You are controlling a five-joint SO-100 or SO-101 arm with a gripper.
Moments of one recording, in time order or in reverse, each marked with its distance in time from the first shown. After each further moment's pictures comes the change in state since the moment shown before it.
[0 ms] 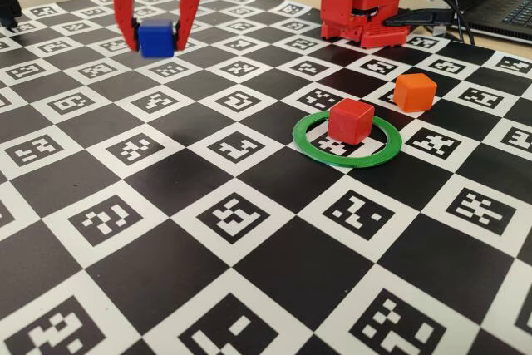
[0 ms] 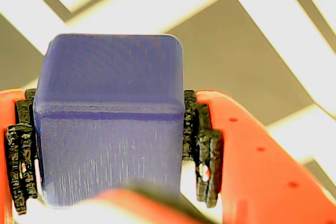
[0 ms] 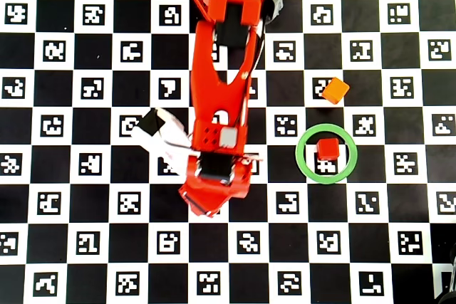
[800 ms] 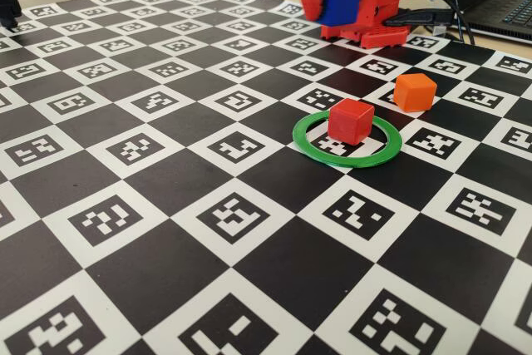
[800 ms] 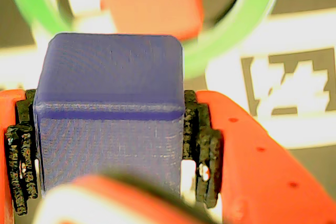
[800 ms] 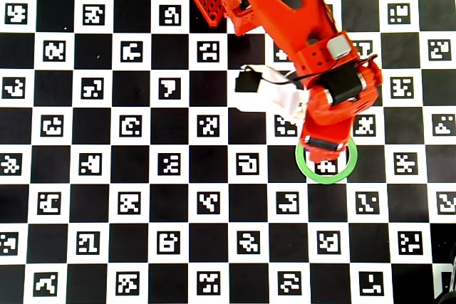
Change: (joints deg) arm -32.1 14.9 9.1 3.6 6.9
